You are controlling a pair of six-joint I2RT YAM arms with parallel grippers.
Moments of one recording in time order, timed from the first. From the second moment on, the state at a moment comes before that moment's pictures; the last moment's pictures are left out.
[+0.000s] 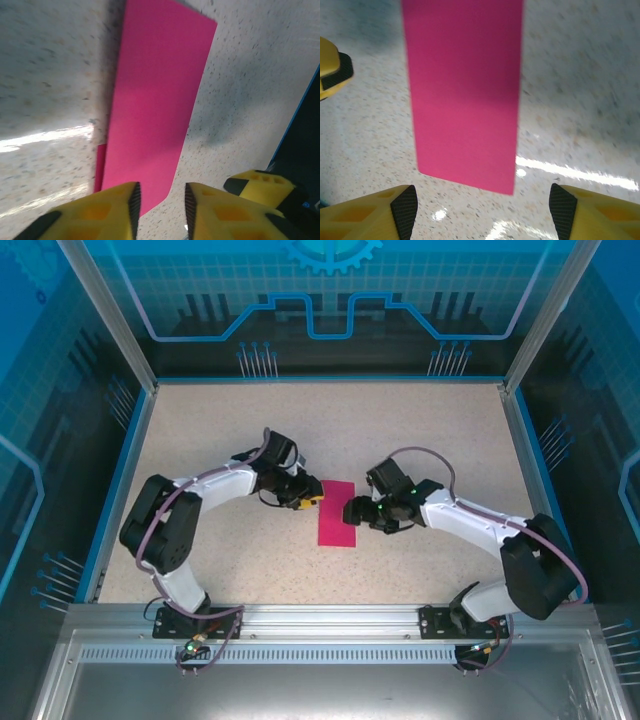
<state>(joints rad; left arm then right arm) -0.45 1.76 1.05 -0.38 0.60 -0.88 0.63 1.42 0.81 -0.51 -0.25 0.80</state>
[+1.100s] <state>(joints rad) -0.50 1.93 1.11 -0.40 0.52 -0.87 0.68 1.57 0.78 -0.43 -0.33 0.95</state>
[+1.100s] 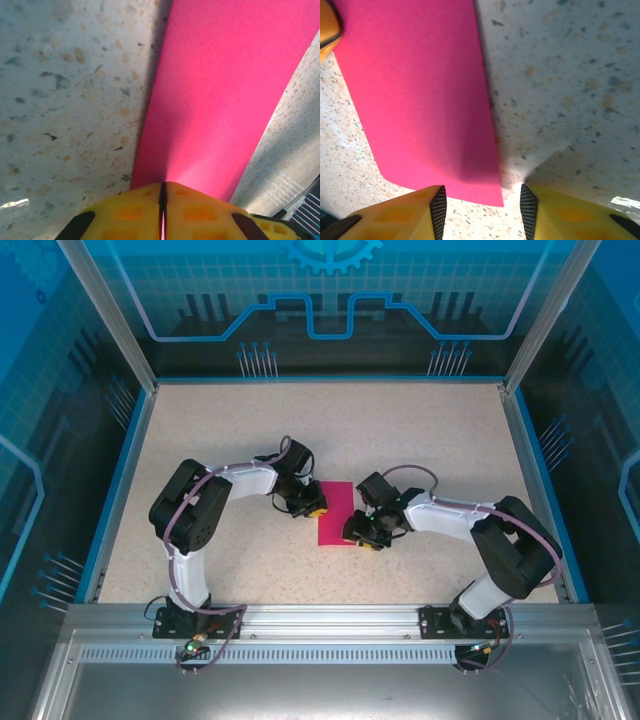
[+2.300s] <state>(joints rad) -0.50 1.93 1.11 -0.41 0.51 -0.87 0.61 1.51 0.64 -0.10 -0.47 0.98</state>
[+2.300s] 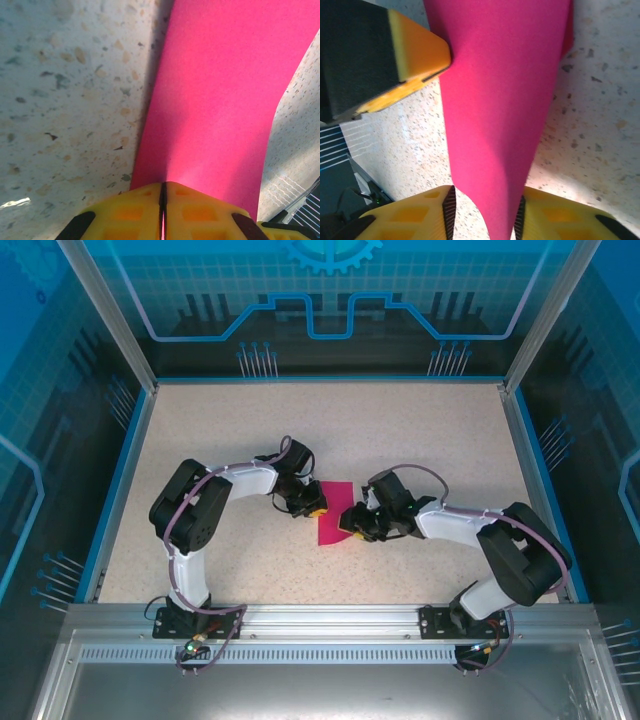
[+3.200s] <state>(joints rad) -0.51 1.83 1.06 -0.32 0.52 -0.79 0.61 1.50 0.70 -0.46 -0.45 0.93</state>
